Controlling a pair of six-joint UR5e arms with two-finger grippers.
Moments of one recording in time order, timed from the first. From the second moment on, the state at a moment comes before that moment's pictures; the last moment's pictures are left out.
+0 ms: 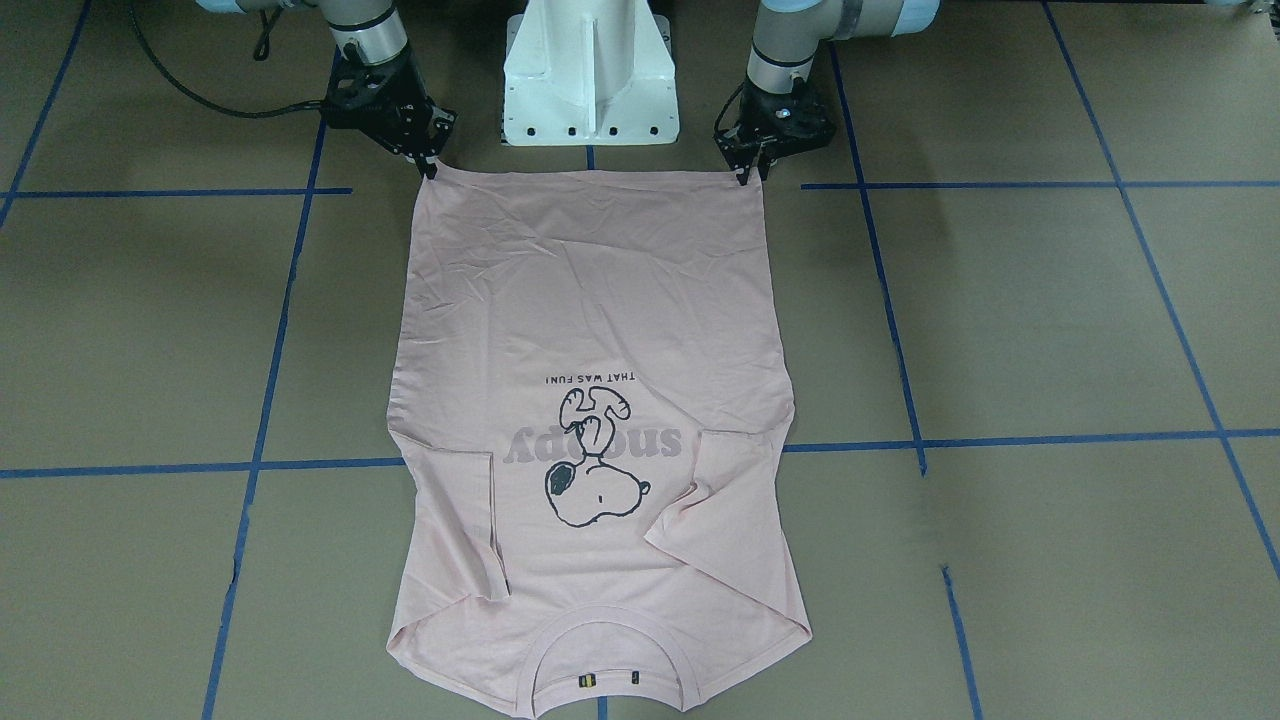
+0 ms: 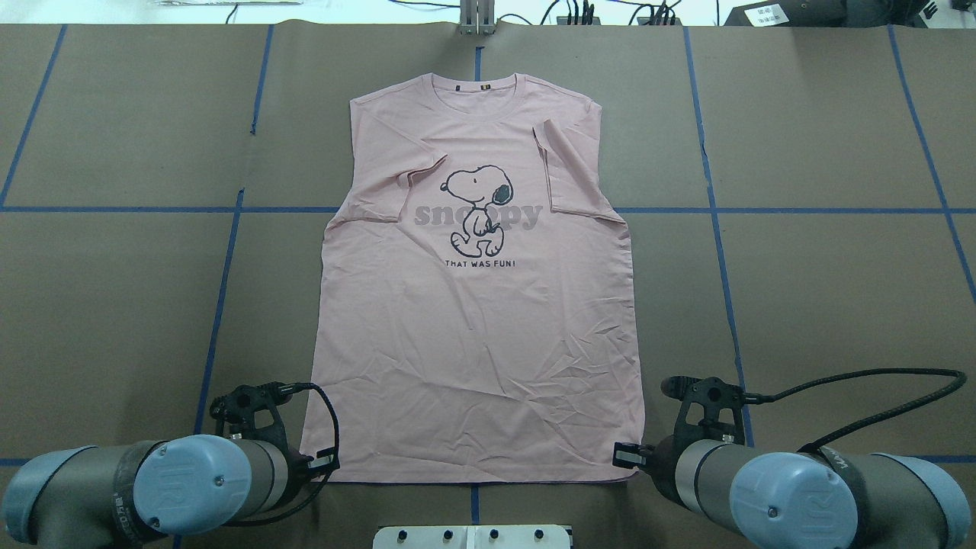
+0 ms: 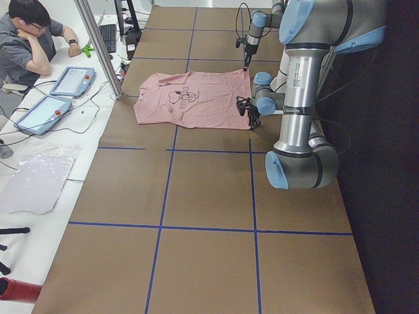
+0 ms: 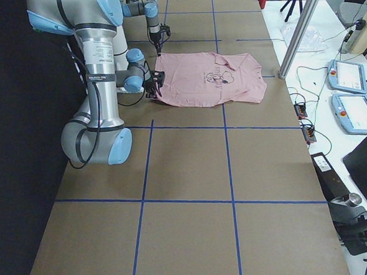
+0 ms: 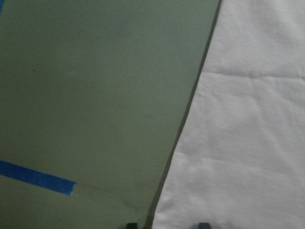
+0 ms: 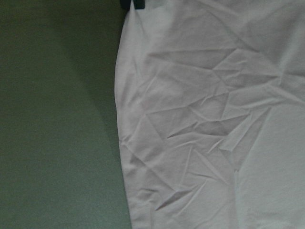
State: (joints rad) left arm -0.14 -1.73 -2.05 -1.72 -1.61 -1.76; right arm 0.10 -1.53 2.16 -1.30 1.47 1.67
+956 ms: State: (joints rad) left arm -0.12 -1.74 -2.24 -1.58 -1.62 -1.81; right arm 0.09 -1.56 2.22 -1.30 1.52 1.67
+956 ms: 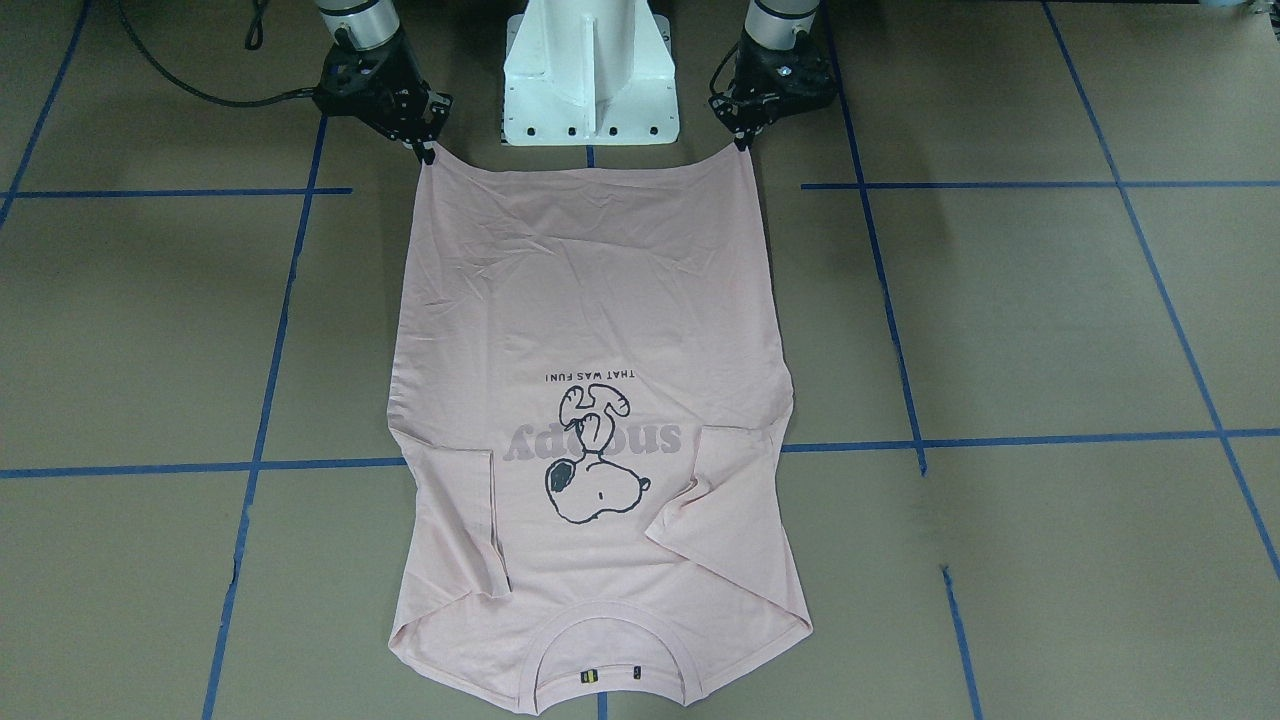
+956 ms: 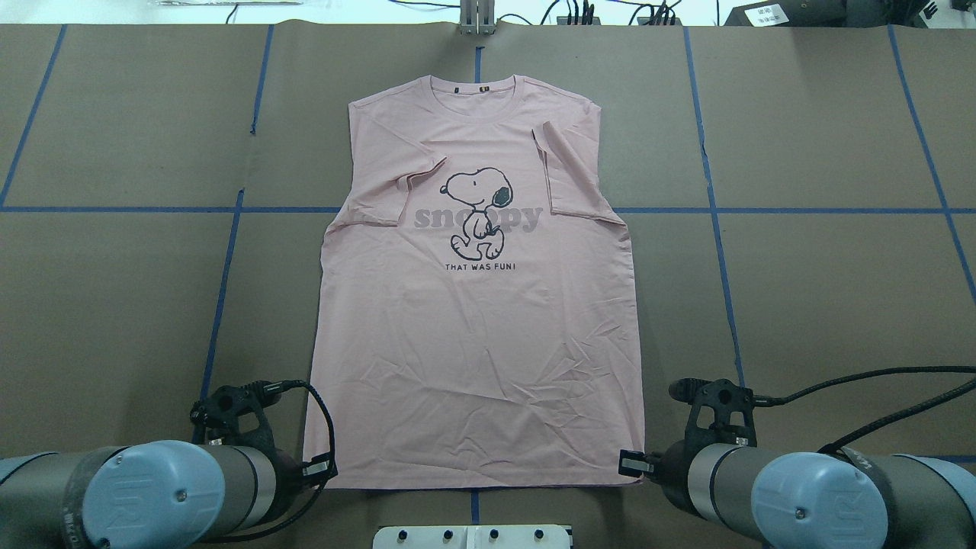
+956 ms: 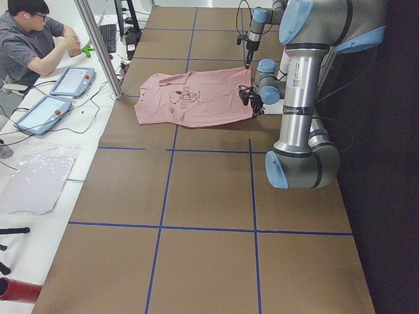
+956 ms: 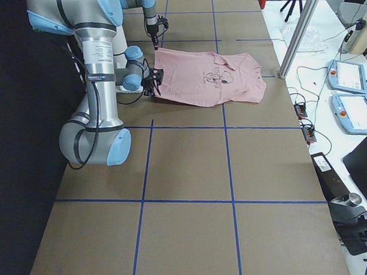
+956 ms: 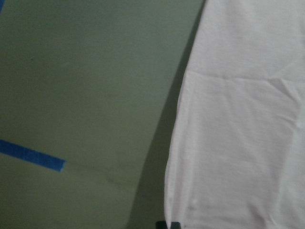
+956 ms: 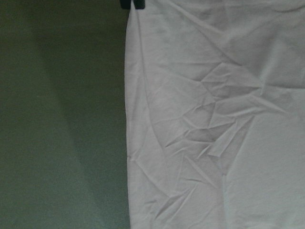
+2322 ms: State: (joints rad) left arm -0.17 -1.85 -2.37 -1.33 -1.62 -1.61; right arm 0.20 -1.57 2.35 -1.30 1.61 1.52
